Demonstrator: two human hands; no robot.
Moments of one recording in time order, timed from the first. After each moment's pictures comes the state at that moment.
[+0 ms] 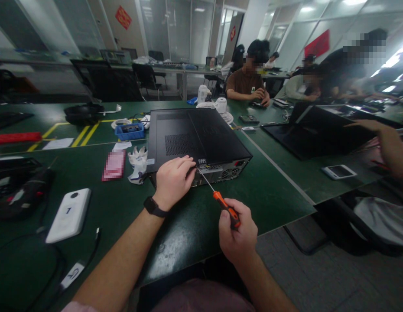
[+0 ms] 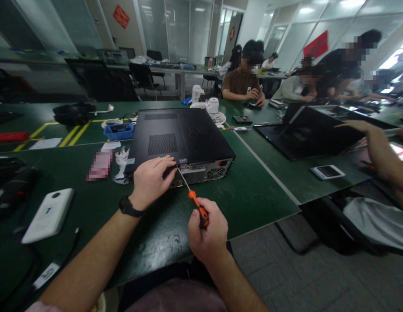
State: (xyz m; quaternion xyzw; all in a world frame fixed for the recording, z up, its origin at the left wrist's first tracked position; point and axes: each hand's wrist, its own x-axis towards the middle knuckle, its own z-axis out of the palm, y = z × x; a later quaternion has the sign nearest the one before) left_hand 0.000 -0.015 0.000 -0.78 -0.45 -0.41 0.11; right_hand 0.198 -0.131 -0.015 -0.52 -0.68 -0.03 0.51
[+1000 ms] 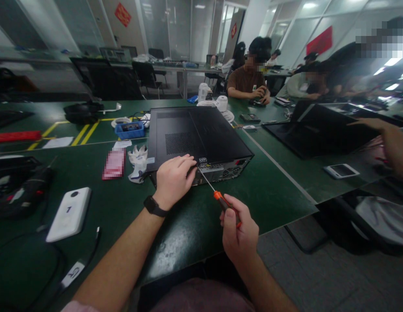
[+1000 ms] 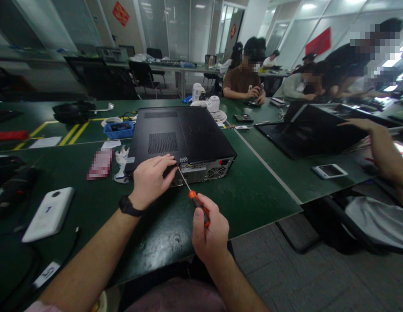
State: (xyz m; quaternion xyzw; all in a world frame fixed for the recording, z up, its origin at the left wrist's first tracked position) left_hand 0.000 -0.014 -0.001 -0.78 -0.45 -0.41 0.12; right_hand 0.200 -0.133 -0.021 -0.53 -0.68 0.03 0.50
